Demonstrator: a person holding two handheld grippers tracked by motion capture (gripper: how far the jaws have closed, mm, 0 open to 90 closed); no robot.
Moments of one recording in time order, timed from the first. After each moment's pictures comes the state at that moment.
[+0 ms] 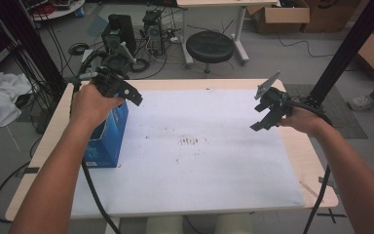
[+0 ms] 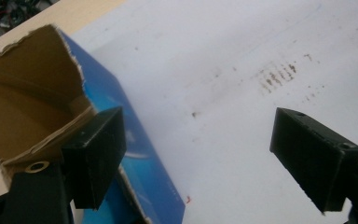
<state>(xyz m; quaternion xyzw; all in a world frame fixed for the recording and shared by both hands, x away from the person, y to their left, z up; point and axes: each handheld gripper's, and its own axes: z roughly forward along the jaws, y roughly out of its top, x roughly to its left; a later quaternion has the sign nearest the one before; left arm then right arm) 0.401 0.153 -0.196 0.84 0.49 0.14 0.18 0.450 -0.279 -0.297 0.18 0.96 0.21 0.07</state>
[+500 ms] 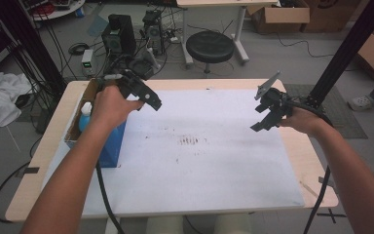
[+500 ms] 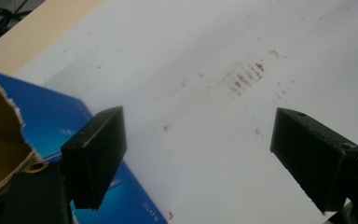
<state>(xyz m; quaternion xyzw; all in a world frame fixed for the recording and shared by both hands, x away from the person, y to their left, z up) 0.407 0.106 -0.208 0.88 0.43 0.12 0.17 0.450 -0.279 -0.297 0.18 0.96 0.20 0.07</state>
